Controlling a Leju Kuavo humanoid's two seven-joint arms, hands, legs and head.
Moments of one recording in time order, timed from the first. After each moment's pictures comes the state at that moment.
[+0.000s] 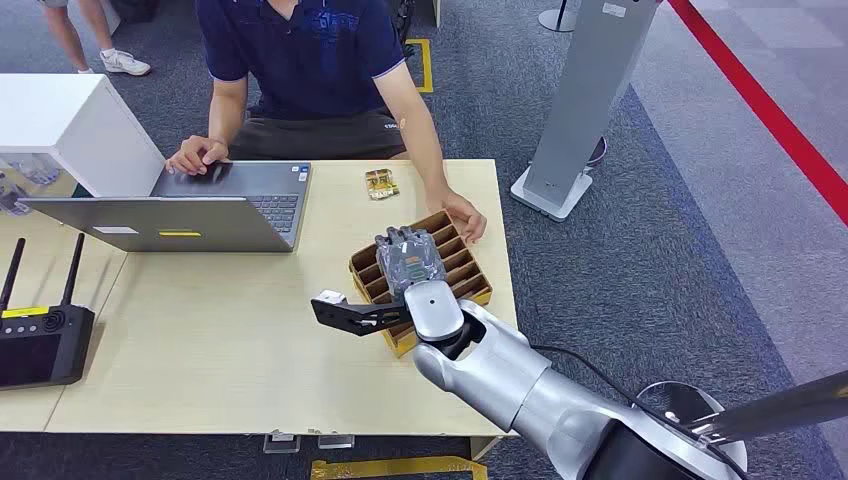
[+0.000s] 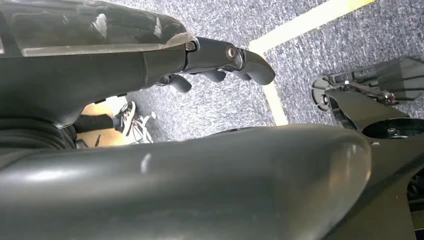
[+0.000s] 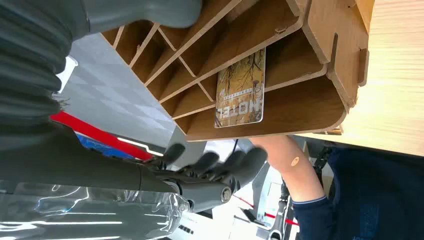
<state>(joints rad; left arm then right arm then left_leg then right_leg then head) -0.12 0.09 -1.25 -0.21 1.25 0.01 0.13 -0.79 0.16 1.12 -0.93 0.98 -0.02 0.24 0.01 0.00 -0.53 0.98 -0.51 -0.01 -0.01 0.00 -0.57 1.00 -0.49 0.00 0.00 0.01</state>
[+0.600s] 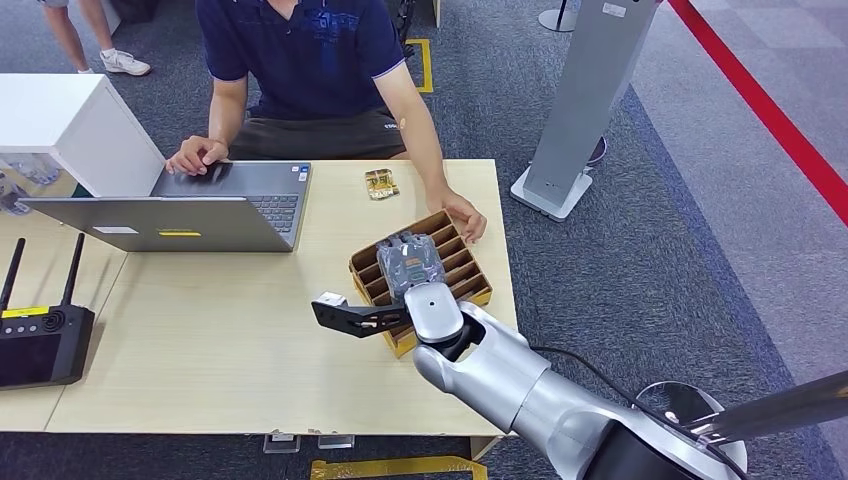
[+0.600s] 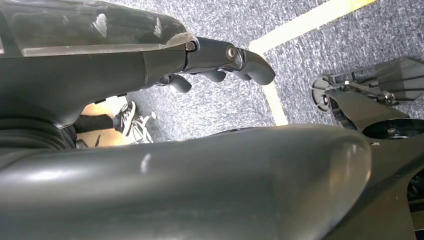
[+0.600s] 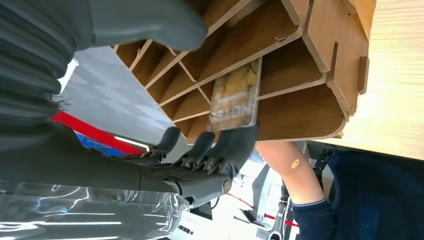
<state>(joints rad) -0.12 0.09 -1.25 -0.21 1.25 0.01 0.13 -0.79 0.16 1.12 -0.93 0.98 -0.02 0.25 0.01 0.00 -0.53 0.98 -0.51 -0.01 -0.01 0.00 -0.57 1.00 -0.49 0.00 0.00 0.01</state>
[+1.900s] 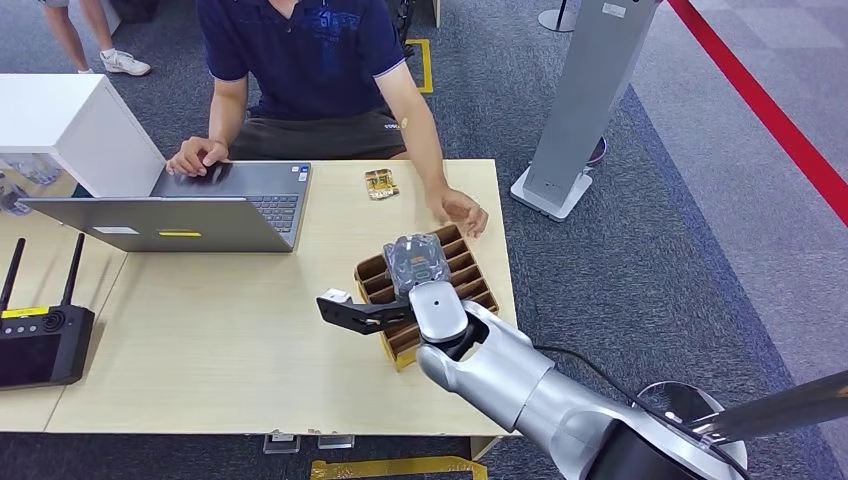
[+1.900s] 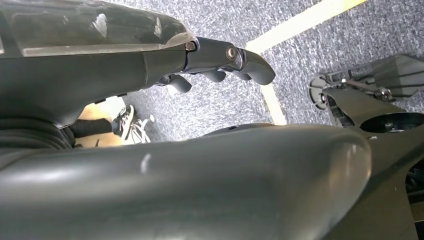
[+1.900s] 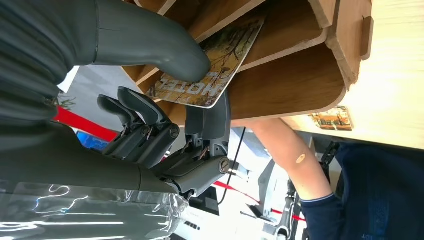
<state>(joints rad) -0.12 0.09 -1.26 -0.21 1.23 0.00 0.12 -0.79 0.15 1.12 -0.93 1.00 -0.05 0.26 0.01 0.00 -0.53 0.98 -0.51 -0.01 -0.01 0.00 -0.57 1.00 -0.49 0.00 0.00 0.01</state>
